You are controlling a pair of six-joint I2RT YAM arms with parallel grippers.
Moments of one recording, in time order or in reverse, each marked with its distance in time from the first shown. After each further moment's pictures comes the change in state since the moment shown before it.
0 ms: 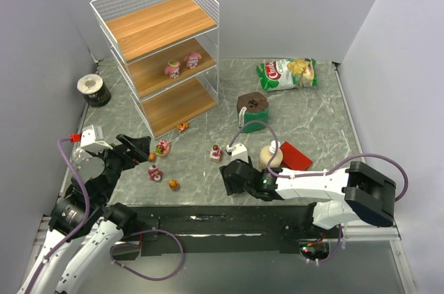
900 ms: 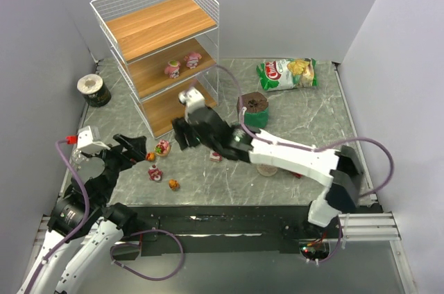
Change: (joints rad) left arm 0.000 0.000 0.008 -0.031 -0.063 -0.002; right arm -0.048 0.246 0.767 -0.103 -0.078 -0.286
